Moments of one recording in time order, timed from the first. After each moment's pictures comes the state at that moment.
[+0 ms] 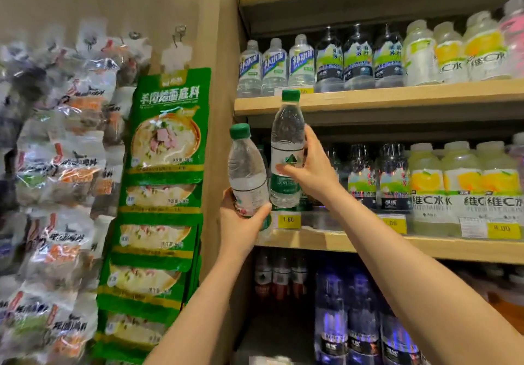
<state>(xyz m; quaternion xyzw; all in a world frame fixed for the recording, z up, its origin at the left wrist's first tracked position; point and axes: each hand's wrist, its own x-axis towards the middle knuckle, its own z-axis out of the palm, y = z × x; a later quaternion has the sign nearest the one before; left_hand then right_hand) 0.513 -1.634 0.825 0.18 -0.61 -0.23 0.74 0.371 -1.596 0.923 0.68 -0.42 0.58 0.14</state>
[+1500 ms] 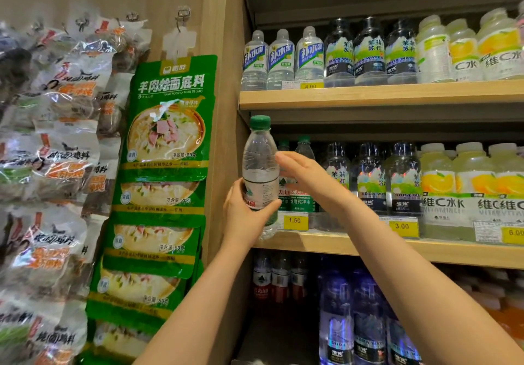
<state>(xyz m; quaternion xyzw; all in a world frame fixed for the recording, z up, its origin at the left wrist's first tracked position) 0.513 -1.667 0.837 0.21 -0.66 -0.15 0.71 0.397 -1.588 0.912 0.73 -0.46 0.51 -0.05</state>
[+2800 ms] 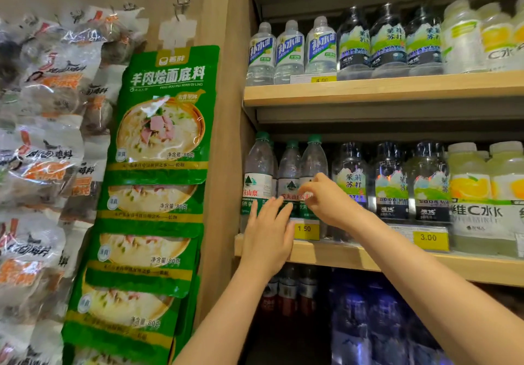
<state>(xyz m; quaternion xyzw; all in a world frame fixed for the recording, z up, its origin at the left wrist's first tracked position) 0.476 -1.705 0.813 0.31 -0.77 0.18 0.52 0.346 -1.652 0.897 0.69 -0.63 0.30 0.22</state>
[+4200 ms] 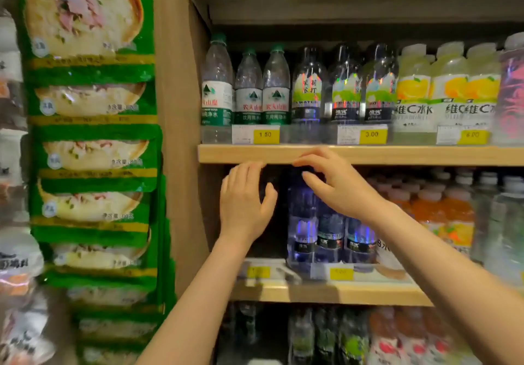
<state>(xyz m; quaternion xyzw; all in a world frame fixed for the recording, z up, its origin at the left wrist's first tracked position) 0.470 -1.653 0.714 0.24 -0.75 0.09 0.61 0.320 -1.546 0.772 0.72 -0.56 0.37 0.19</state>
